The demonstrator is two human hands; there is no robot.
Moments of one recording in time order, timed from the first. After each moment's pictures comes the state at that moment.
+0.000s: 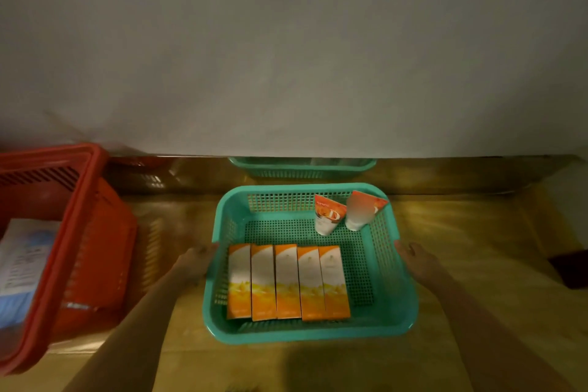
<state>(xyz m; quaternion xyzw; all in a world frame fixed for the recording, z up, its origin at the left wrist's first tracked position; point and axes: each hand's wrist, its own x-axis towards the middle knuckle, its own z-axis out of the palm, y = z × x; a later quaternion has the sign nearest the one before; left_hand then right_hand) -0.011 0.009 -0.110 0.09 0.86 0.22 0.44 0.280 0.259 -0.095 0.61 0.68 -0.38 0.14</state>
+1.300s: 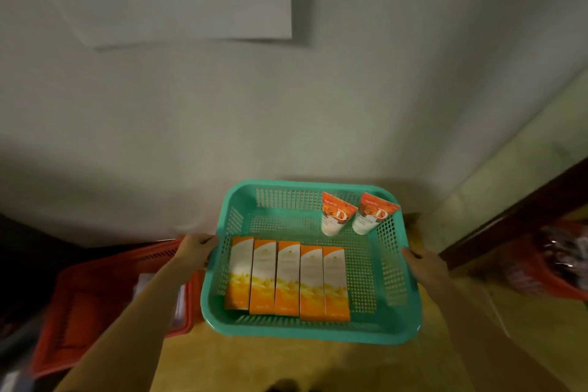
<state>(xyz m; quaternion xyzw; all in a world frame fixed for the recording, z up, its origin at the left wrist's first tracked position) 0.050 -0.004 0.449 0.14 0.85 0.33 0.39 0.394 0.208 0.462 0.66 0.63 -0.40 0.01</state>
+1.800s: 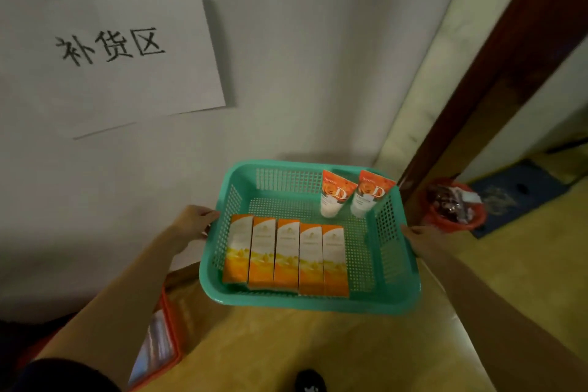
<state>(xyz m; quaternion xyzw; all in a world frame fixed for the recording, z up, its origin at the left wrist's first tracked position) 0.099 0.043 0.639 0.31 0.79 0.29 0.44 0.503 0.142 0.619 0.75 0.53 -0.39 -0.11</state>
